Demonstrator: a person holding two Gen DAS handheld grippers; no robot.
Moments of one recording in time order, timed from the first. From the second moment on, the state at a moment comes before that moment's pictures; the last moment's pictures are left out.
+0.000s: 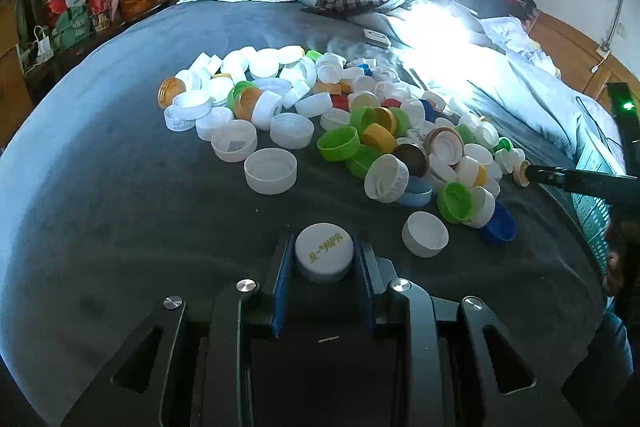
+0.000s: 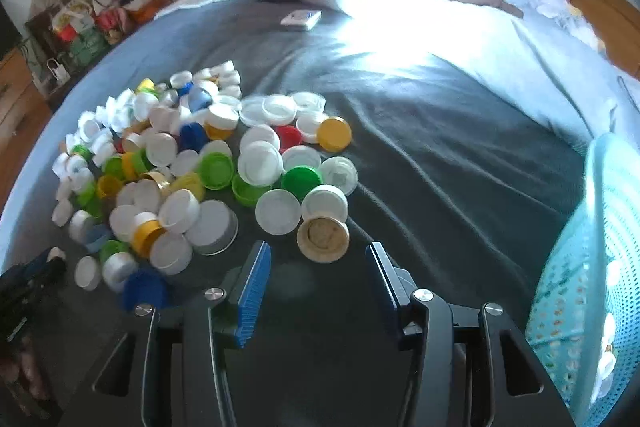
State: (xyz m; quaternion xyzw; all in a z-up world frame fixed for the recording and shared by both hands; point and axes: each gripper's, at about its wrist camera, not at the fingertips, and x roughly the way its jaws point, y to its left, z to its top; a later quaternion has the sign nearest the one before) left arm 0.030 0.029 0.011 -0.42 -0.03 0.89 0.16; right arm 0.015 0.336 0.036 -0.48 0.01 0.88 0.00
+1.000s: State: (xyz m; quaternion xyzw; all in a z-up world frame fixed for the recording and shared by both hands) left arm 0.049 0.046 0.081 -0.40 -0.03 0.91 0.10; right arm 0.084 0.307 0.139 -0.40 0.01 0.91 -0.07
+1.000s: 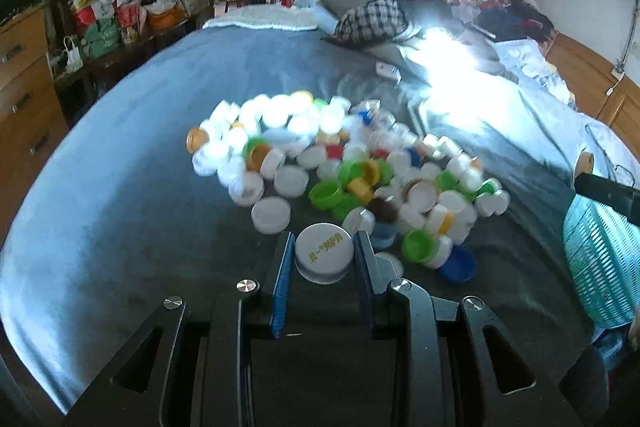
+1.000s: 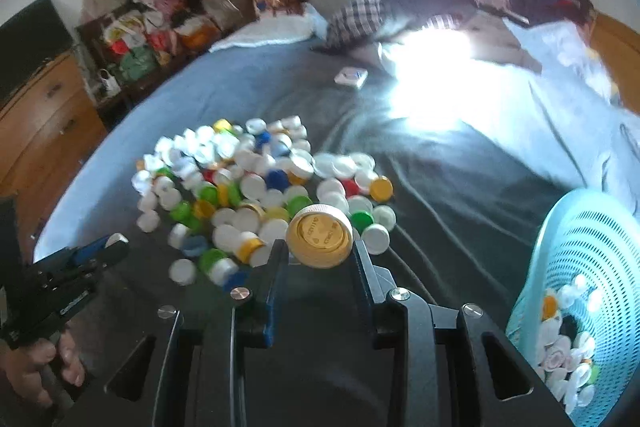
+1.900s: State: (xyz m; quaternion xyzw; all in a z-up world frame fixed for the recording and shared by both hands) left arm 0.066 0.232 0.184 -0.35 0.07 0.91 0.20; right arm 0.165 0.404 0.223 -0.33 0.02 0.94 0.00
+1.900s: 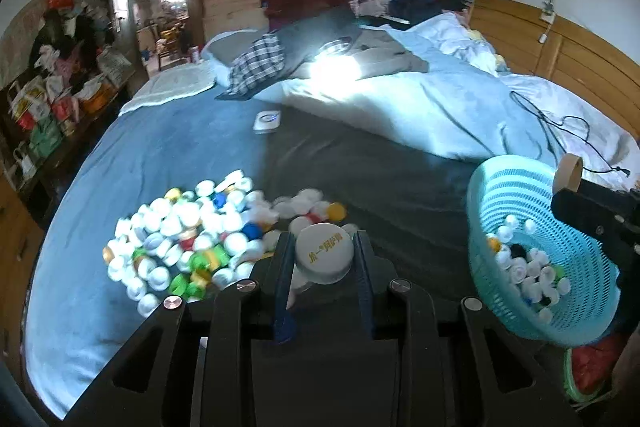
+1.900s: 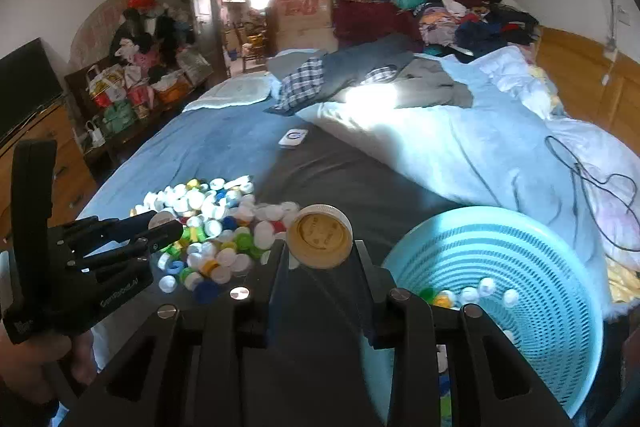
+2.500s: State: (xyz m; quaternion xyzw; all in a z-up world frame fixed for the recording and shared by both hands) left arm 0.080 0.346 0.209 -0.34 0.12 0.89 0.29; right arm 0.193 0.497 0.237 -0.32 0.05 0.94 0.08
